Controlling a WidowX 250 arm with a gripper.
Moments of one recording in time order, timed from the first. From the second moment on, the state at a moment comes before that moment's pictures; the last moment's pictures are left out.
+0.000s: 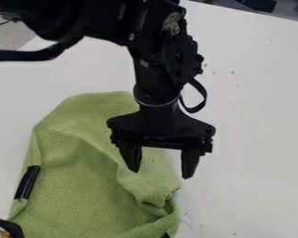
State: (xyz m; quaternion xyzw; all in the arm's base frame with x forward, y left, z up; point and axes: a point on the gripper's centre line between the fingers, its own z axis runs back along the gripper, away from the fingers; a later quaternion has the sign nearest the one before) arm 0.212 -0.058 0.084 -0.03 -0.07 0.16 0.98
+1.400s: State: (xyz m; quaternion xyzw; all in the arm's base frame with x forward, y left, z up) arm 0.157 0.069 0.038 -0.02 -0.04 0.21 0.98
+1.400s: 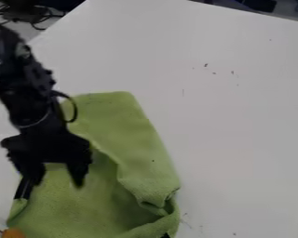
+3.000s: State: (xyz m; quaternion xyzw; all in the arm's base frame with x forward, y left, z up) arm 0.170 0.164 0.027 0.04 -0.09 0.20 0.98
